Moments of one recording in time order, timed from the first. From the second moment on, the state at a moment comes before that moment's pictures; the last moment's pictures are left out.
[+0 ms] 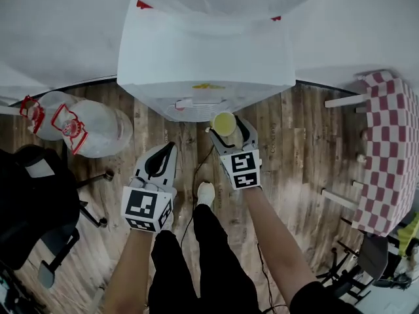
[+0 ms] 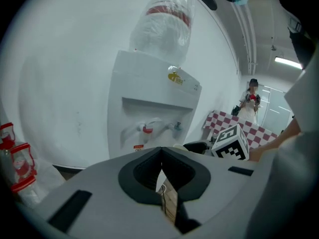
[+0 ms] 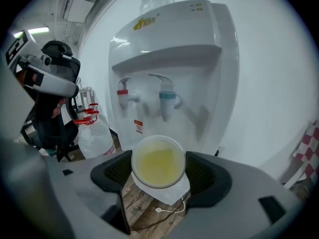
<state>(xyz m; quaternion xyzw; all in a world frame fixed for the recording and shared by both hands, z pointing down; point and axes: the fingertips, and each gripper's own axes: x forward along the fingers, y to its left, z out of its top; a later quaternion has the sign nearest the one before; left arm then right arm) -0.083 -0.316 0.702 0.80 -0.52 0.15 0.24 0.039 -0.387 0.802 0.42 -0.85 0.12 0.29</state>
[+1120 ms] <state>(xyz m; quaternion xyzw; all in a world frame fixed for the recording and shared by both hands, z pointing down) -0.093 -0.327 0.763 0.80 -0.53 0.18 0.22 0.029 -0.430 0.865 0.43 -0.83 0.10 0.32</state>
